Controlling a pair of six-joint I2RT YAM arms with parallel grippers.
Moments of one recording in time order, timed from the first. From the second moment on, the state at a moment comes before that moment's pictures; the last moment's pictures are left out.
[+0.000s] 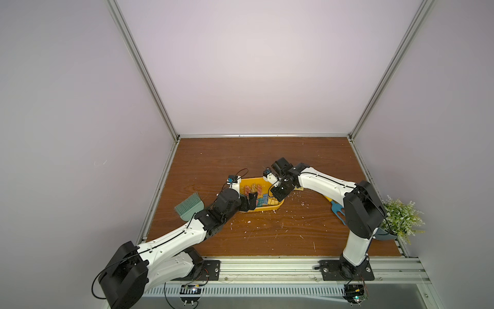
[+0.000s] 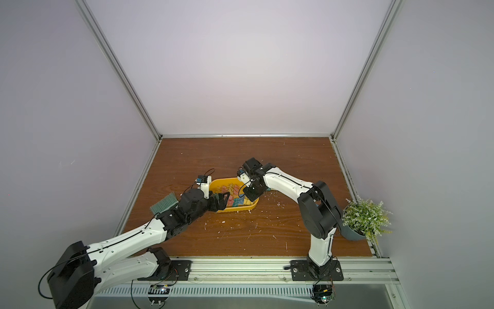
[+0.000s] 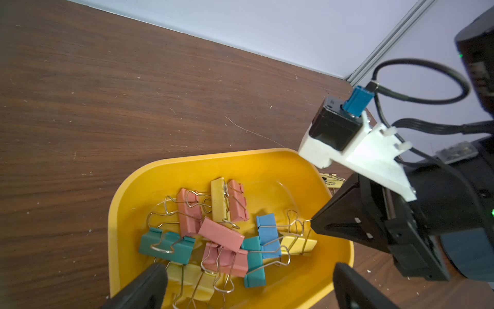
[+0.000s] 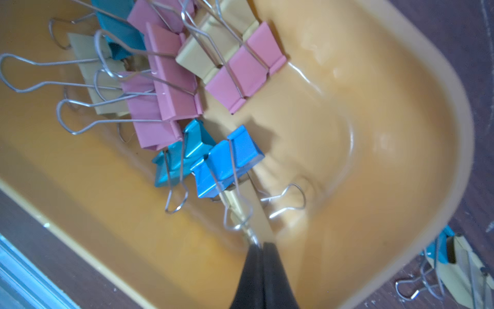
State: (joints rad) left arm -0.73 1.05 0.49 0.08 -0.18 -0.55; right arm 0.69 1.82 1.36 -0.80 -0.10 -0.07
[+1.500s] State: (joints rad) left arm -0.73 1.09 0.54 0.20 -0.11 -0.52; right arm 0.71 1.43 1.23 -0.63 0.00 0.25
